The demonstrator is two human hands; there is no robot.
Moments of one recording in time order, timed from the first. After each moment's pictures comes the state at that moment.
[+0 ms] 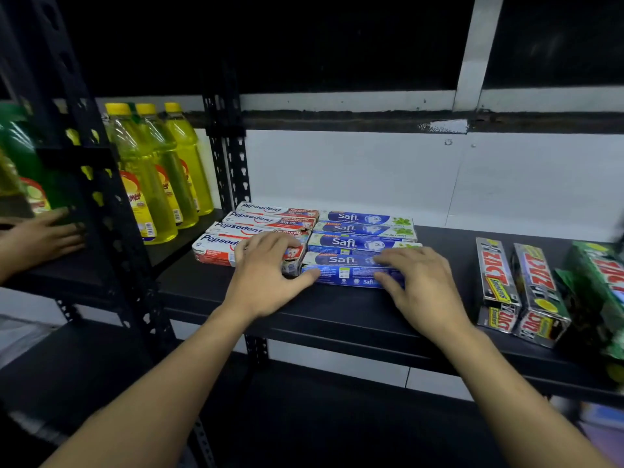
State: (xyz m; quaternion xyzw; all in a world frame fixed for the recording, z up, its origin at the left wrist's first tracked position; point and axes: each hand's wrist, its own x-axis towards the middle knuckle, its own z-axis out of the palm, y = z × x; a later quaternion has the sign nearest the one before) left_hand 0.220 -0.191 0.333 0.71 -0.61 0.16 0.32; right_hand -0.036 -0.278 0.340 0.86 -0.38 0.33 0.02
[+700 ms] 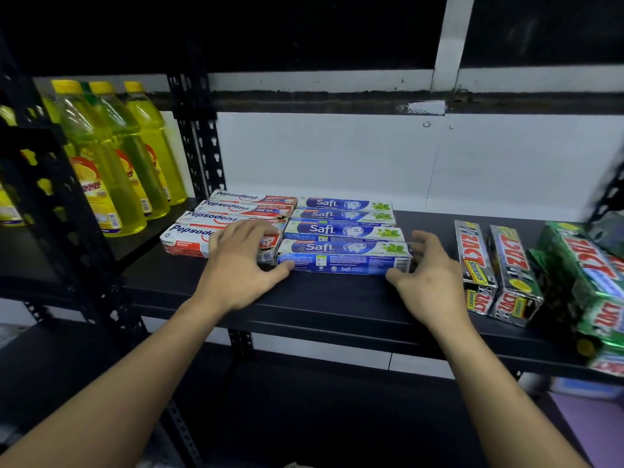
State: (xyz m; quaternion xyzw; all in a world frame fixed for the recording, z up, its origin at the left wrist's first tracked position) left_hand 0.222 -0.193 0.332 0.70 -0.63 0.17 0.29; right_hand -0.057 -0.268 0.337 0.70 -0.50 0.45 -0.25
